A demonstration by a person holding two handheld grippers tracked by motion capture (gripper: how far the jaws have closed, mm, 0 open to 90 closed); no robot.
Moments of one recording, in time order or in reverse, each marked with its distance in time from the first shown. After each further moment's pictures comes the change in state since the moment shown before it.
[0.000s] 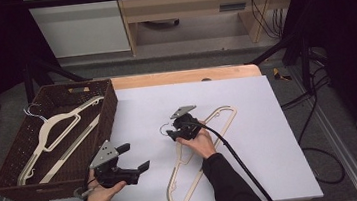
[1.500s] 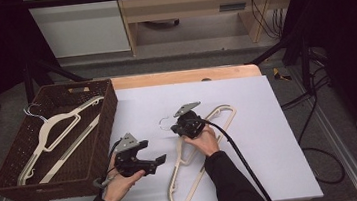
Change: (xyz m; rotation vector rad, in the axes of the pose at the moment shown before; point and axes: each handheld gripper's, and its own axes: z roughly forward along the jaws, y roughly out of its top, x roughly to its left) left arm -0.008 0.009 0.063 0.119 -0.044 -0.058; right arm -0.011 0.002 -0.016 -0.005 0.079 -0.022
